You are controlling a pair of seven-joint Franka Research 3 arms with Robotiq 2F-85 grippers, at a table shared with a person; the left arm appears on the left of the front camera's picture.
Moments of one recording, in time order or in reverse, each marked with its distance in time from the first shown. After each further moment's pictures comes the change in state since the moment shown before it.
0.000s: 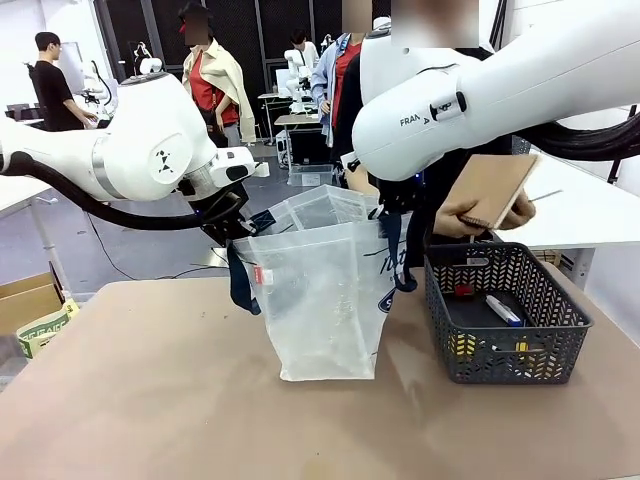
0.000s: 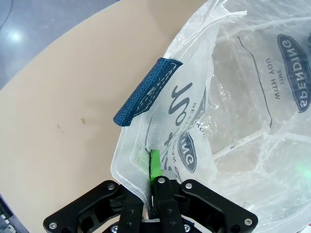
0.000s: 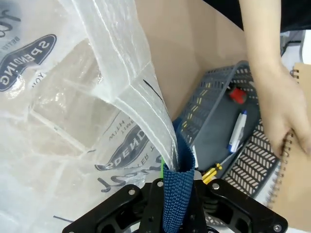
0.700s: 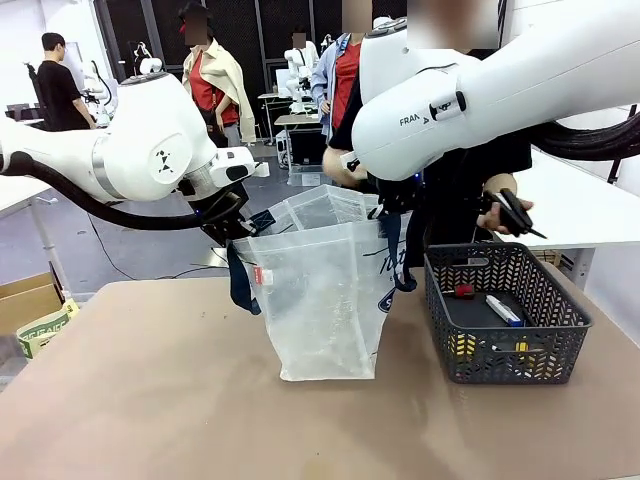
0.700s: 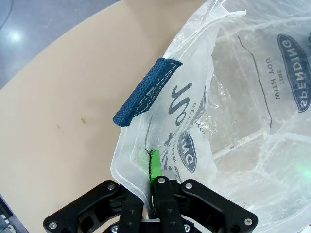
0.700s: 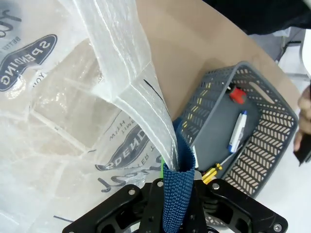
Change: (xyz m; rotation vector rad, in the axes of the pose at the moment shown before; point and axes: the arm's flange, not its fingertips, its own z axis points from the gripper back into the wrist) left arm 0.000 0.000 0.000 0.000 0.000 0.000; right arm 0.000 0.000 0.000 0.000 -0.001 0.000
